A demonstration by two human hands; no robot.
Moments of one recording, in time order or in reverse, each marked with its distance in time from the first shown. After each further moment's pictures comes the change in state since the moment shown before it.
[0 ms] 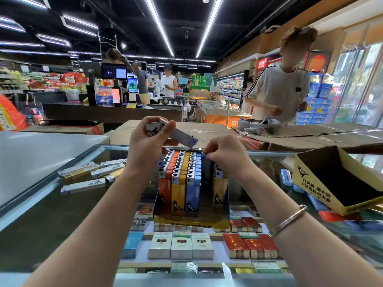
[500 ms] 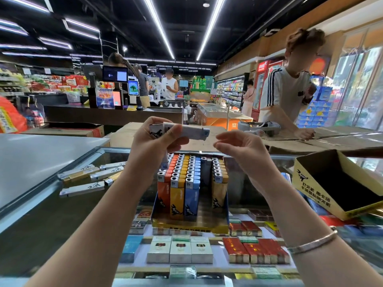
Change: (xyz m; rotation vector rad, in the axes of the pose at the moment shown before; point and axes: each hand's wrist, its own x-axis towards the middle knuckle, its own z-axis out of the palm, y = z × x) left_hand -0.004 0.013 0.005 -0.139 -0.136 -0.017; right_hand -0.023 0.005 -0.031 0.735 0.057 0.023
